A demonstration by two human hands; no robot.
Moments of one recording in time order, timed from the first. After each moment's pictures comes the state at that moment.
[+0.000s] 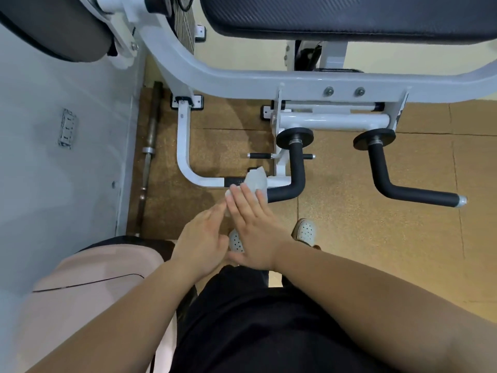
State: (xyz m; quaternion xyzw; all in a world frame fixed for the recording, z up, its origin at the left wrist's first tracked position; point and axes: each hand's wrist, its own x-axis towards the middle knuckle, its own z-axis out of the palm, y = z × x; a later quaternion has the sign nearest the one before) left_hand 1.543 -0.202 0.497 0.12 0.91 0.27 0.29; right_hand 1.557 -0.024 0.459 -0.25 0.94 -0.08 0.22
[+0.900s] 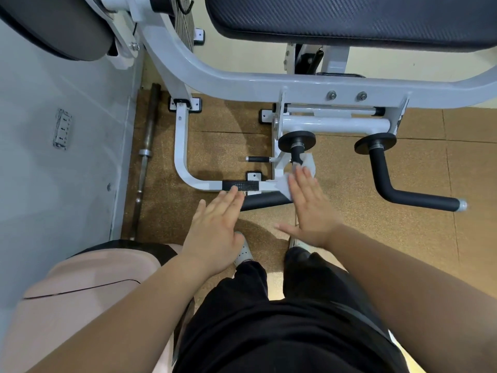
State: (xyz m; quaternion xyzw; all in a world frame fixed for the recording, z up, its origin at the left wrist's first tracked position) left_hand 1.530 -0.184 0.497 0.17 0.92 0.19 0.29; right_hand 1.532 0.076 0.456 -0.12 0.95 -0.07 0.27
